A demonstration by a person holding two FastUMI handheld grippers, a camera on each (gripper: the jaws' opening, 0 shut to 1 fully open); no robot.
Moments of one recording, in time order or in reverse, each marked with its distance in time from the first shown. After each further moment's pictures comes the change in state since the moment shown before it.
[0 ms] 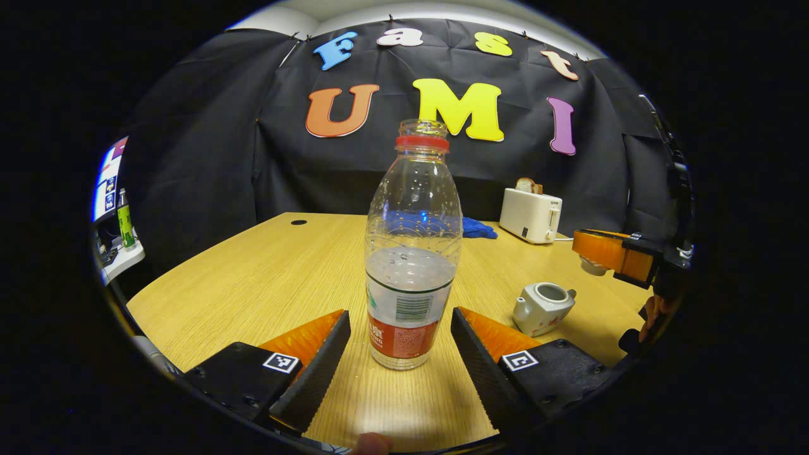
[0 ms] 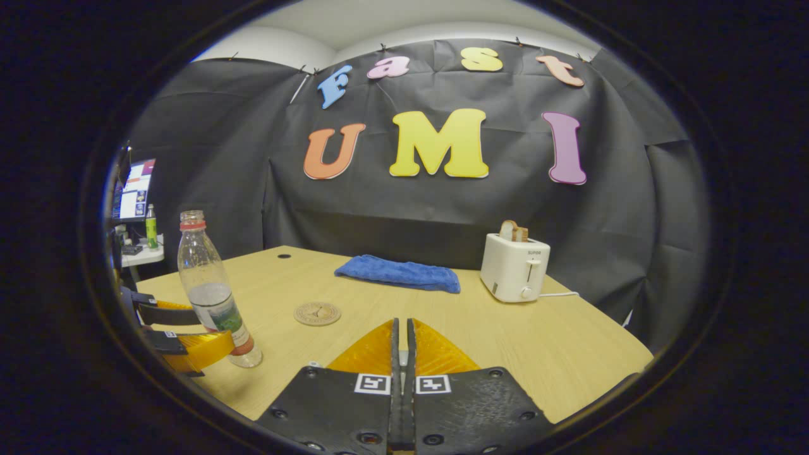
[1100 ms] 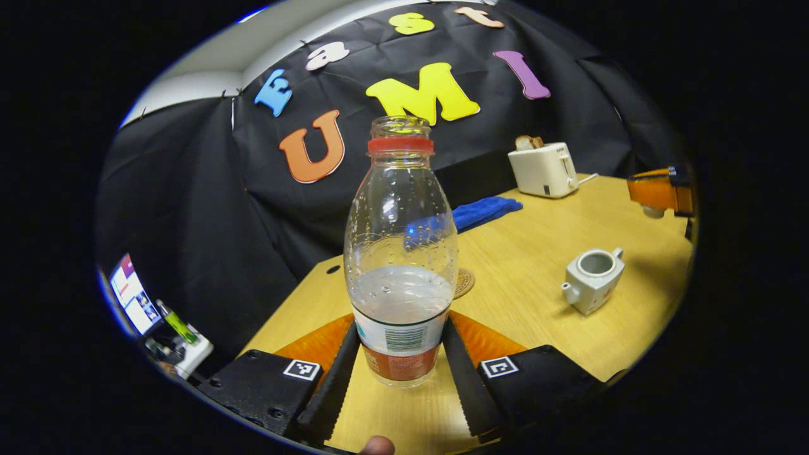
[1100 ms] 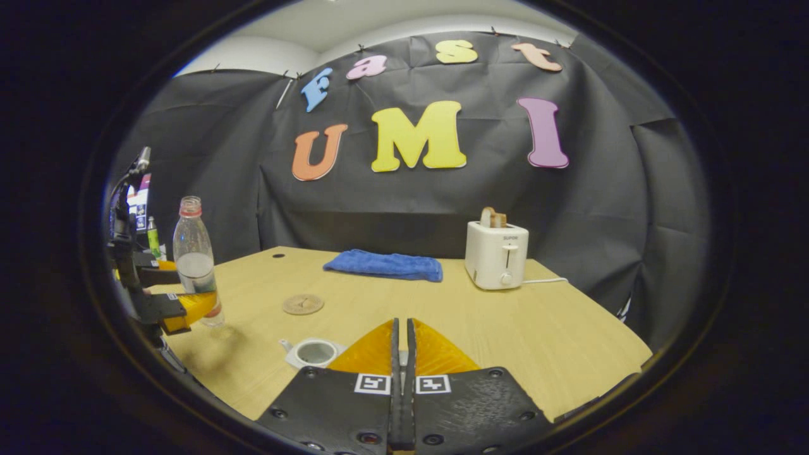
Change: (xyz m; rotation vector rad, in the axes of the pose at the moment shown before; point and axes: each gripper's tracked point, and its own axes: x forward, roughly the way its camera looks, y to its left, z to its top) left arm 0.007 0.032 0.051 0.526 0.001 0.202; right arm -0.021 -0.058 -0.015 0.072 0.021 0.010
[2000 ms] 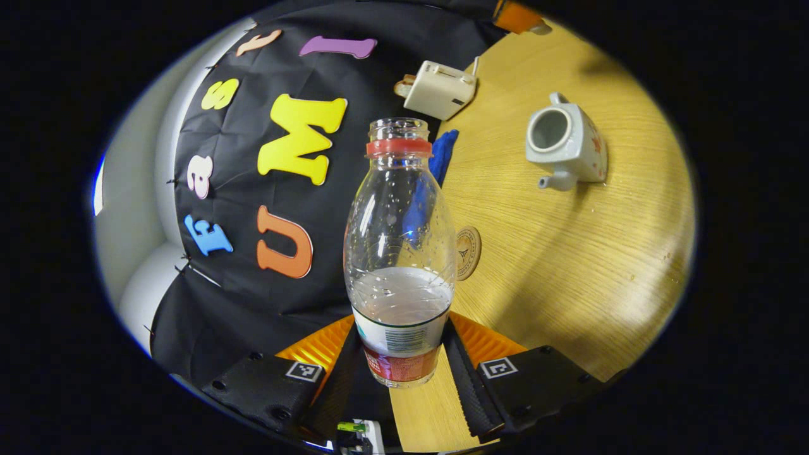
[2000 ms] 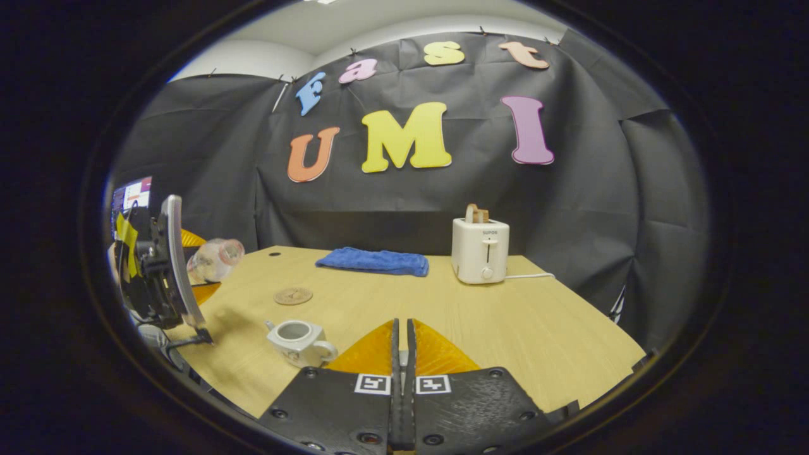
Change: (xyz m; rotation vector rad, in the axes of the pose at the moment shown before) left arm 0.012 -0.016 0.019 0.858 0.006 0.036; right arm -0.023 -0.041 -0.014 -0.003 -0.013 -0.009
